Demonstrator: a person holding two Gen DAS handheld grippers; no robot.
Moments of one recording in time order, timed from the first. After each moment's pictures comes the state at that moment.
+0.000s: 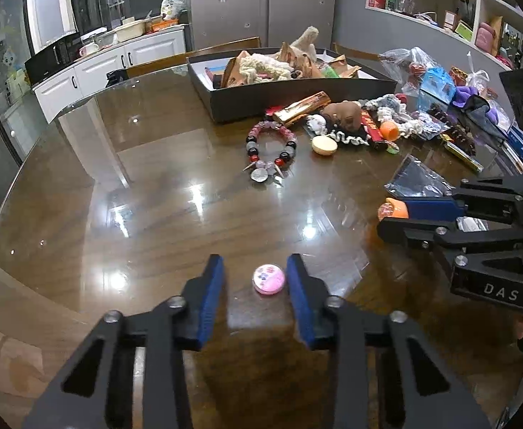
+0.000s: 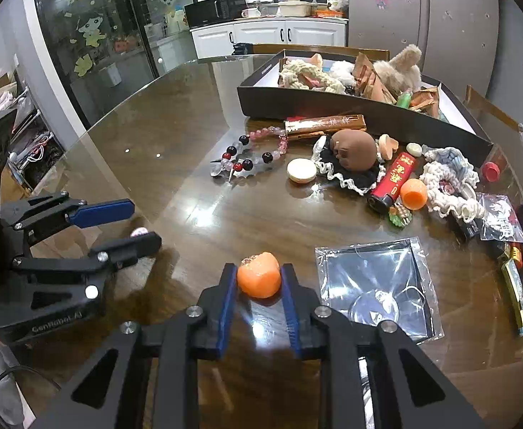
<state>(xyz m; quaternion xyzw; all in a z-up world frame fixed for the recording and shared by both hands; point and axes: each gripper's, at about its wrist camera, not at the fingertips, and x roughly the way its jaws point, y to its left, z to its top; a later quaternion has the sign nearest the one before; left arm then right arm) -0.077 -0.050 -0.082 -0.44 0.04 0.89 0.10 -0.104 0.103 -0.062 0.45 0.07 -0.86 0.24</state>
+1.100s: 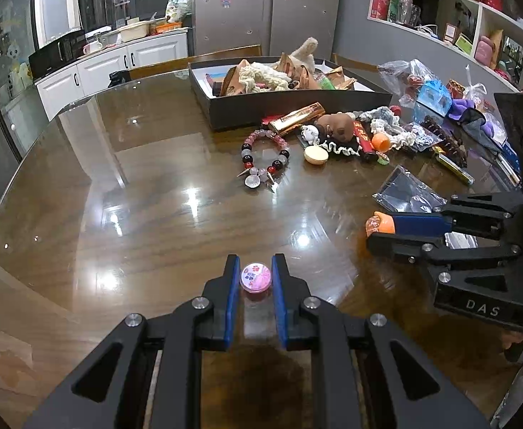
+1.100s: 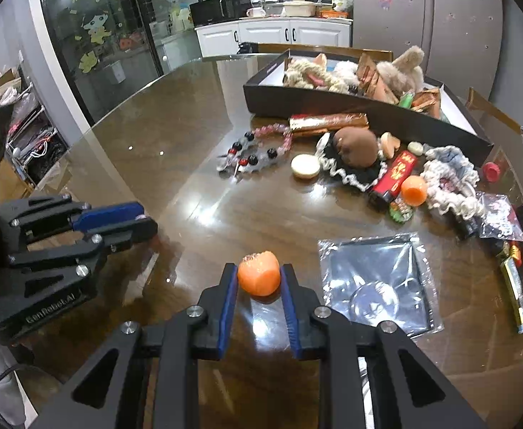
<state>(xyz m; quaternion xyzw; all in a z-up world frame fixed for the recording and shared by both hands) -0.069 -0.051 -0.074 -0.43 0.02 0.90 0.10 -0.096 0.104 -0.063 0.45 0.08 -0.86 0.25</state>
